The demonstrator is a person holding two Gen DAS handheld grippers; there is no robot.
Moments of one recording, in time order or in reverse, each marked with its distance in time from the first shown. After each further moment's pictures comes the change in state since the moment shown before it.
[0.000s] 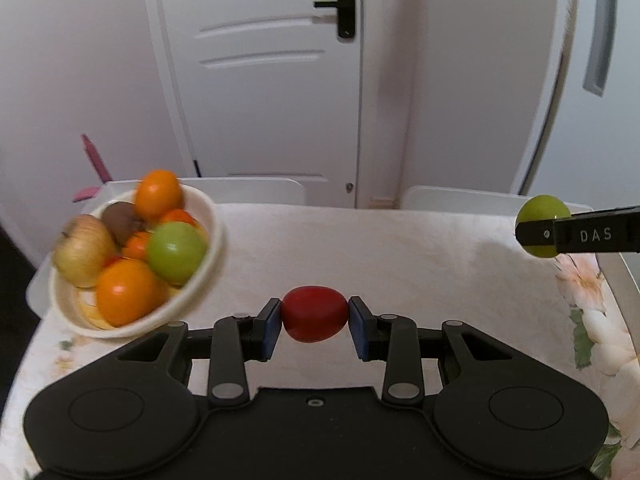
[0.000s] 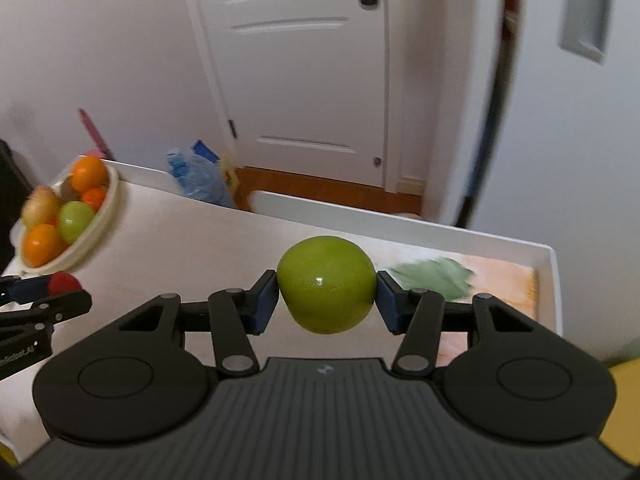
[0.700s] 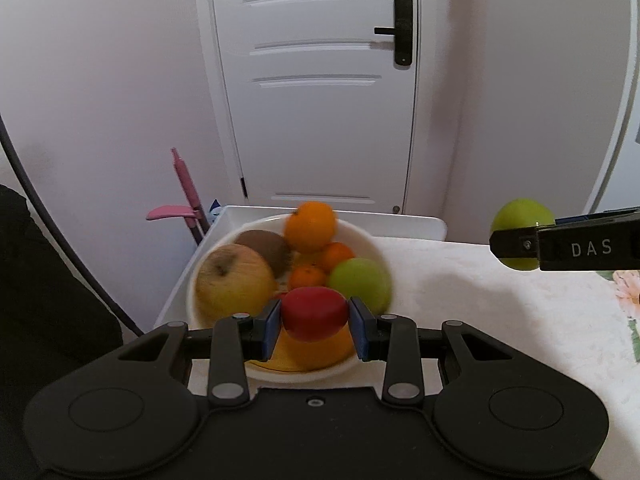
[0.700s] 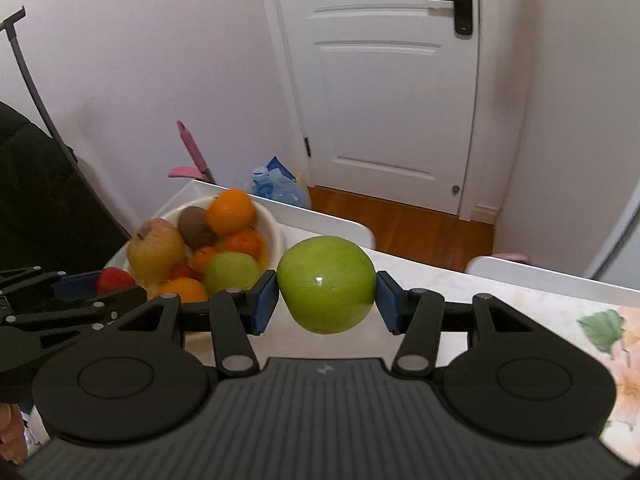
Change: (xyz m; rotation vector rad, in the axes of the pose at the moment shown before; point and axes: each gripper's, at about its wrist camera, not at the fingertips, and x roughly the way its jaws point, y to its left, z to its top) left arm -0.019 0.152 0.017 -0.013 -0.050 0.045; right arm 0.010 0.176 0.044 -0.042 -0.038 0.114
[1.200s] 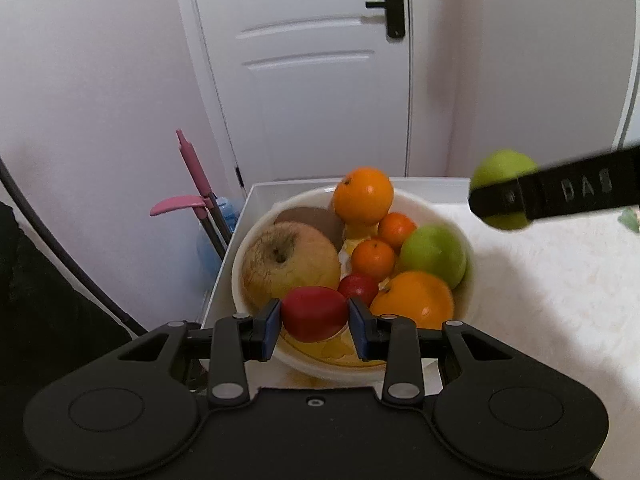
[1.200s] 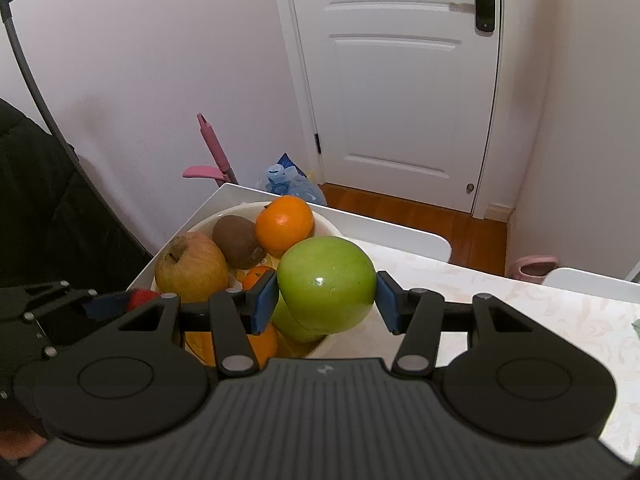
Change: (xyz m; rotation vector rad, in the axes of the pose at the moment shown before) left arm 0.050 0.055 -0.011 0.104 0.047 -0.034; right arm 0.042 0.062 0.012 0.008 0.018 -0.022
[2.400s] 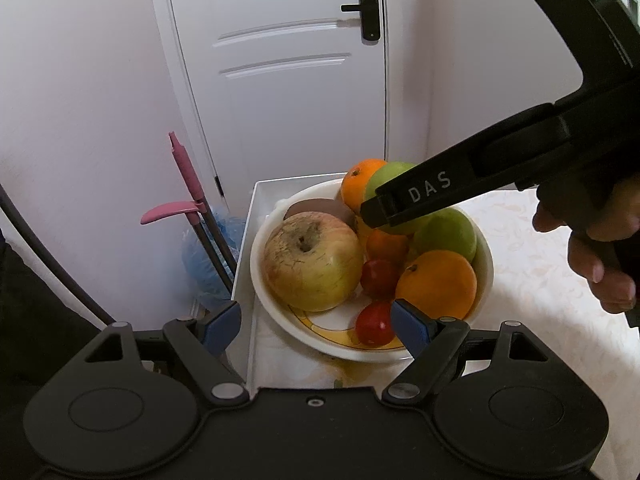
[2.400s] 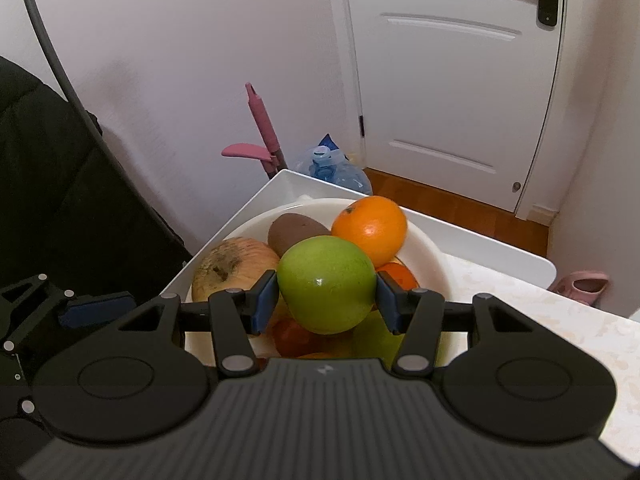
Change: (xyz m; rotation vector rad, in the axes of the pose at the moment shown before) left arm -0.006 0.031 -0.013 0.059 -0.031 -0.076; right arm 0.063 0.049 0.012 -0.075 0.058 0.106
